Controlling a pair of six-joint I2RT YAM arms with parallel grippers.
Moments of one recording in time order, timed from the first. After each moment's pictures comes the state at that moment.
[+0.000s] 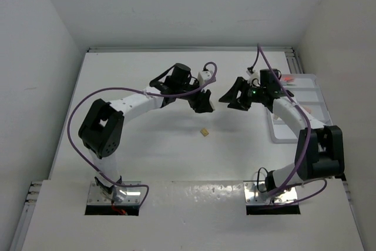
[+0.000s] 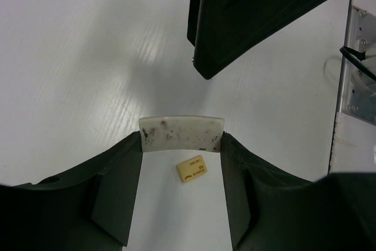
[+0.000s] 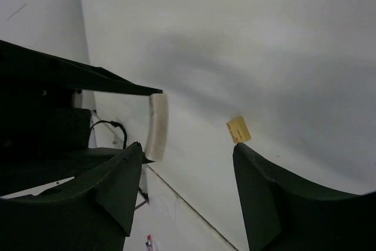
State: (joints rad) left arm -0.64 1.80 1.33 -0.12 0.66 0.12; right arm 0.09 1.47 0.90 -0.25 -0.70 0.57
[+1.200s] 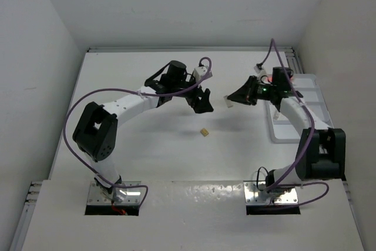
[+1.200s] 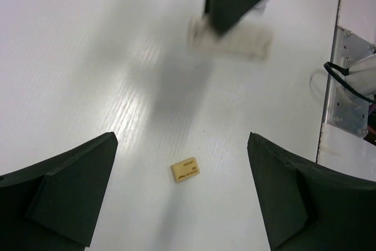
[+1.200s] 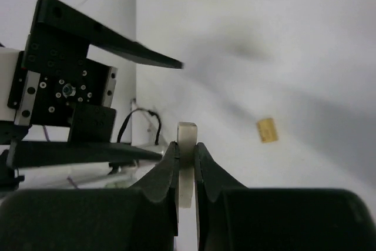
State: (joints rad) left arm -0.63 1.75 1.31 -0.09 0.67 0.06; right arm 0.03 1.48 0.88 -0.10 -0.95 0.65
